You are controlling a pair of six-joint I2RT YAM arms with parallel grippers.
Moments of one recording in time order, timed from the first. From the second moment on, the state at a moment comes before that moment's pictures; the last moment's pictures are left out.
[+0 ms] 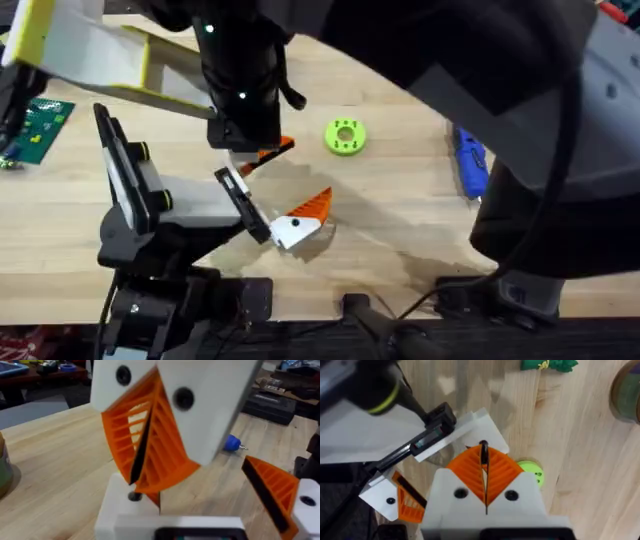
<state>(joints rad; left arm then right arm) -0.13 0.00 0.01 -0.07 0.84 -0.05 1.06 2.17 2.47 -1.63 -0.03 -0.56</state>
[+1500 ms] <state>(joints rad) -0.13 0.00 0.01 -0.07 0.84 -0.06 1.06 2.19 2.47 -1.61 -0.04 -0.56</state>
